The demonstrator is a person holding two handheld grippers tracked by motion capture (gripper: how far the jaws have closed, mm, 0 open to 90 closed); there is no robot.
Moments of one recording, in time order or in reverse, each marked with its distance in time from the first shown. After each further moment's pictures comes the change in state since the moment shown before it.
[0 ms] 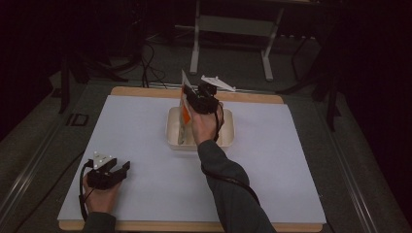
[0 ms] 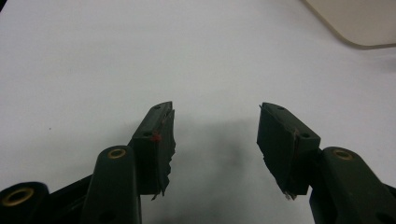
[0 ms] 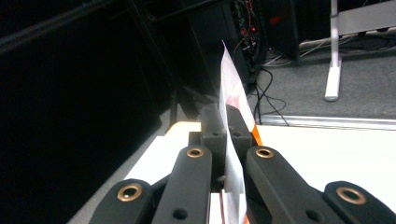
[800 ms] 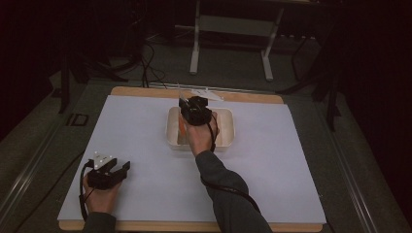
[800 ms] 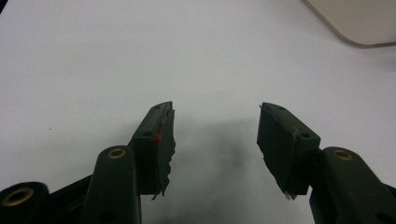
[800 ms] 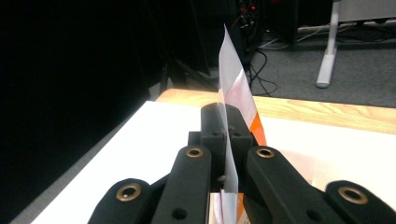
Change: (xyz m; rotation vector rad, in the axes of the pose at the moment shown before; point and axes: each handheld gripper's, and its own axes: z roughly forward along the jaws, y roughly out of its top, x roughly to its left) left arm -0.001 0.000 0.000 0.000 0.004 0.006; right arm 0.006 -0.034 0.007 0.093 -0.030 -0.094
